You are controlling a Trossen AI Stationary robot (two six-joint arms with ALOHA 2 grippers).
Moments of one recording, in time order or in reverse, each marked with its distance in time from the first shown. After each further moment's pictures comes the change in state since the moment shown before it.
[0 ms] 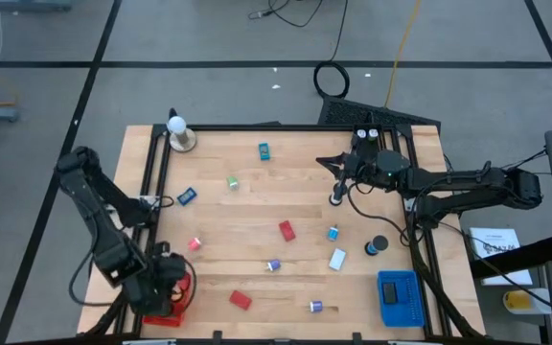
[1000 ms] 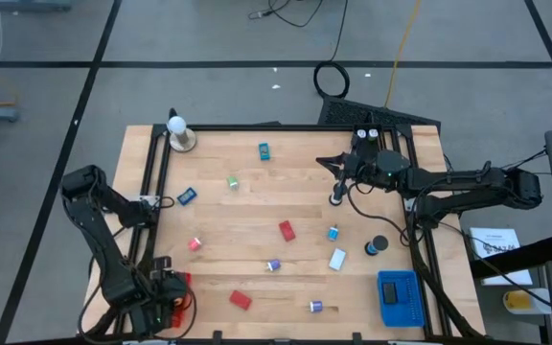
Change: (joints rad) left arm -0.111 0.217 0.000 0.019 -0.060 -0.071; right arm 0.000 0.000 0.000 -0.001 0.000 0.001
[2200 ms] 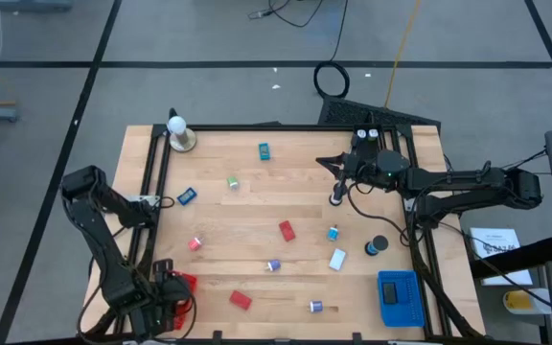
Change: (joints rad) left arm 0.001 0.005 -0.001 0.050 -0.027 -0.006; right arm 0.000 0.000 0.000 0.000 0.000 0.000
